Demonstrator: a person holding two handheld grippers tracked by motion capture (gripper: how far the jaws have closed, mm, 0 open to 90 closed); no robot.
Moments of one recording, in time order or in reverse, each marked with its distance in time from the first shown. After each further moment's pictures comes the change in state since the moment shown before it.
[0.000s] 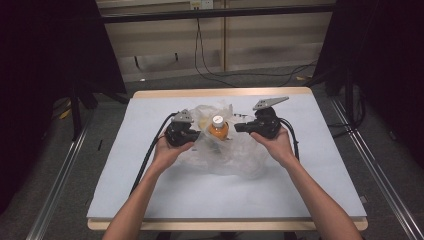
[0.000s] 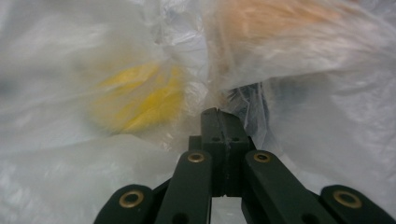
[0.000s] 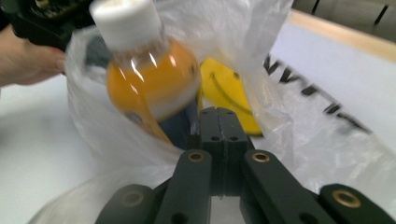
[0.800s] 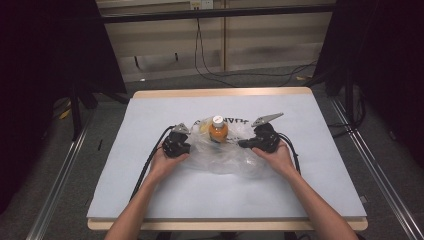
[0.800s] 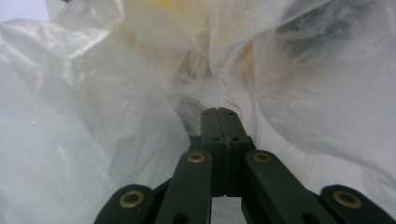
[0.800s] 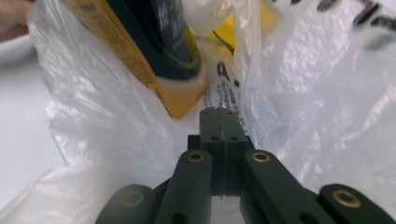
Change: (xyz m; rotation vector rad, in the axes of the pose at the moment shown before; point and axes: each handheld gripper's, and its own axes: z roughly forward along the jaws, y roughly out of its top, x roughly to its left) left arm 0.012 -0.046 0.016 0.128 0.017 -0.099; right arm -0.008 -0.052 0.022 0.130 -0.013 0.040
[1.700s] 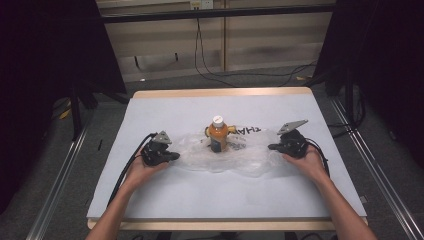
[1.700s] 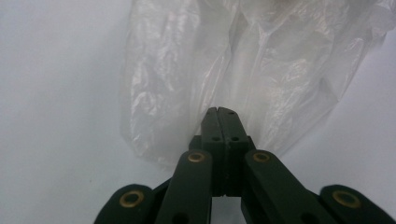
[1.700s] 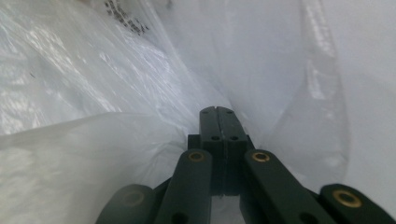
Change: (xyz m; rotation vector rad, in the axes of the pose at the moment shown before) left arm 0.004 -0.041 -0.051 0.080 0.070 0.057; right arm -0.038 -0.051 -0.052 0.126 -0.210 -0.091
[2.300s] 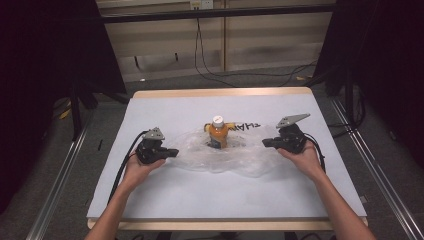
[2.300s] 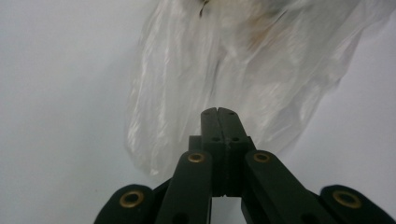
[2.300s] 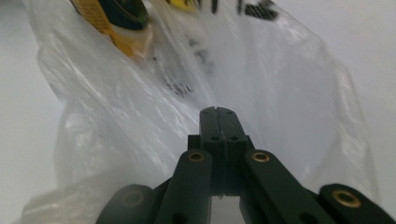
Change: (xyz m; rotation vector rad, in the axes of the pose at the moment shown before) left arm -0.001 0.007 -0.022 -0.144 -0.041 -0.047; right arm 0.012 0.029 -0.015 -0.111 0.090 0.025
